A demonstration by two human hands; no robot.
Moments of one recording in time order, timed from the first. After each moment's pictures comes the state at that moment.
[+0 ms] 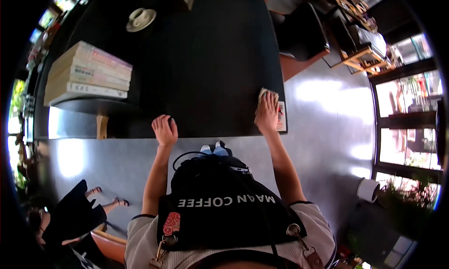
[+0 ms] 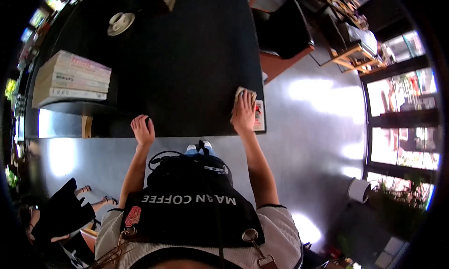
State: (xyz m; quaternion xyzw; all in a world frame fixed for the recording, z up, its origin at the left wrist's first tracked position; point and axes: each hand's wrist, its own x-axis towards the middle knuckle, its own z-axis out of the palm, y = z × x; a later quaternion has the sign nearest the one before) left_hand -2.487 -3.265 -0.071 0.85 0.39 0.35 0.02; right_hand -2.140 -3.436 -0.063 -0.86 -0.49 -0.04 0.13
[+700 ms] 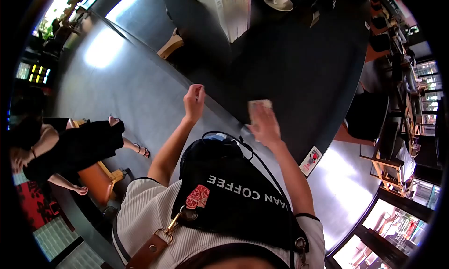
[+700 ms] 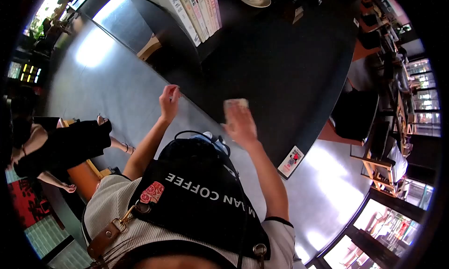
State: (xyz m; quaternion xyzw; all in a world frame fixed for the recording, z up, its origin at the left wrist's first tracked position) left_hand -2.561 -3.294 -0.059 0.55 0.60 0.55 0.21; right_hand -2.274 -3.342 -0.022 -0.50 -0.85 0.10 0.10
